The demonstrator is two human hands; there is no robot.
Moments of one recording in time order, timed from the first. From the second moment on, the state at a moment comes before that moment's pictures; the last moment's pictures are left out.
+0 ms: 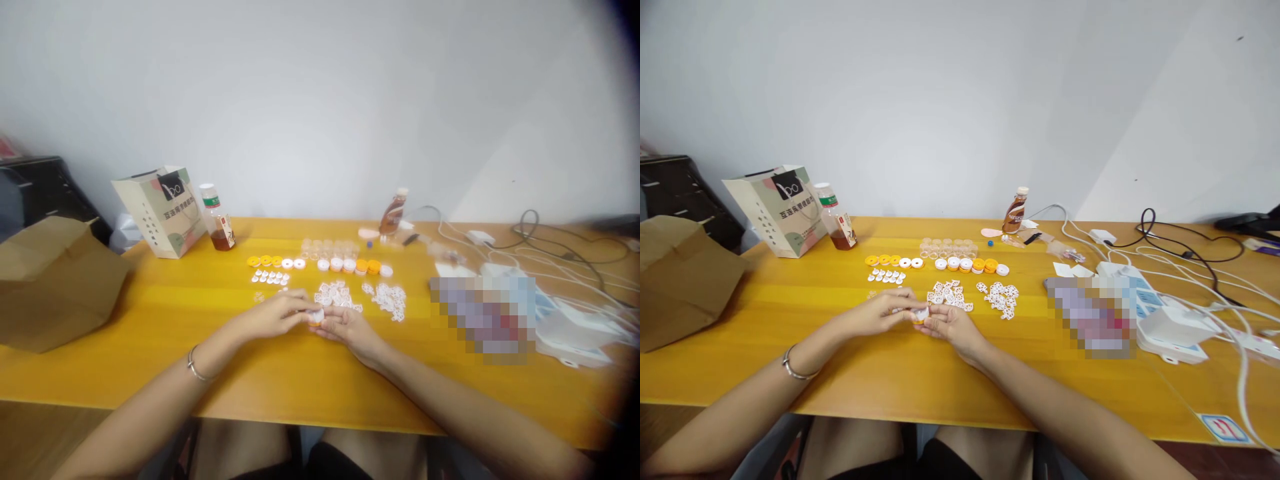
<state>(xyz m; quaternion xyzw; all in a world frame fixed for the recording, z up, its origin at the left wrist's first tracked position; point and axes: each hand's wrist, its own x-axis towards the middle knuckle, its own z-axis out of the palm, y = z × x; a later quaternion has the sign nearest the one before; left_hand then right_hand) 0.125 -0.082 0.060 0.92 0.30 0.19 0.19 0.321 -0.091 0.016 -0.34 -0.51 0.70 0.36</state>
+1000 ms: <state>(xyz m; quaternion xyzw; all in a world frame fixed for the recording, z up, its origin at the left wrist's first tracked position) 0.132 -0.088 0.052 0.90 0.30 0.28 0.12 0.322 -0.095 0.019 -0.36 -0.60 0.53 0.49</state>
